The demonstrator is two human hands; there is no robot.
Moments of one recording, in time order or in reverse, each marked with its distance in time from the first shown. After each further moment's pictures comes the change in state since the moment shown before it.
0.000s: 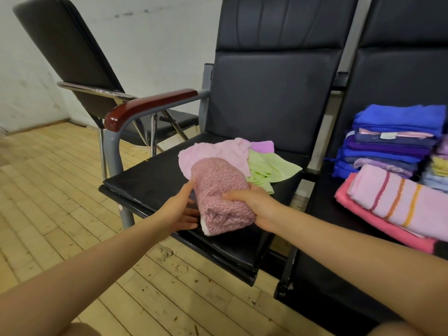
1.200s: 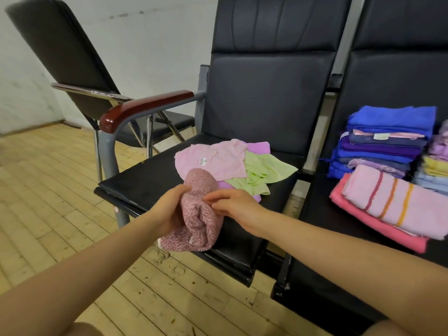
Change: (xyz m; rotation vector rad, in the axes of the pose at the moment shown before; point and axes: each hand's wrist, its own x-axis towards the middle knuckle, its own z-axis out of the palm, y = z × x) left_hand -0.008 0.010 0.002 -0.263 -0.080 0.052; right_hand -0.012 0.002 0.023 -0.239 -0.123 -0.134
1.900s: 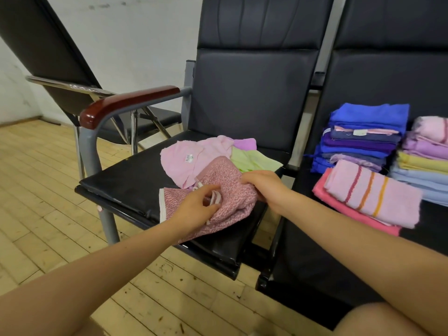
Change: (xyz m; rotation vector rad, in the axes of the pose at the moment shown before) left_hand 0.018 -0.032 0.049 0.868 -0.043 0.564; right_hand -0.010 -0.015 -0.075 -0.021 0.355 0.119
